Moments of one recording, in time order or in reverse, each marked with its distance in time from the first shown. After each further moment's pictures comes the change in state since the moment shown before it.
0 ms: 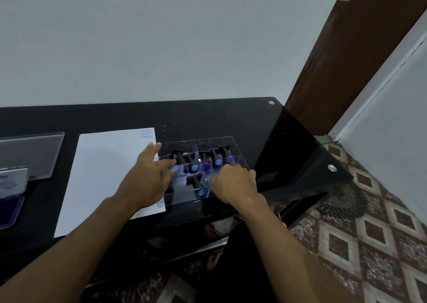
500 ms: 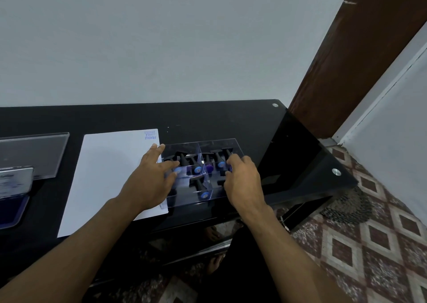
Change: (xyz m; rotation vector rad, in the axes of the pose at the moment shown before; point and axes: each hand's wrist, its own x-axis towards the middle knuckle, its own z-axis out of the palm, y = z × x) left_hand 0.001 0.000 0.001 0.030 -0.019 -0.003; right_hand 0.001 0.013 0.011 0.295 0.370 -0.098
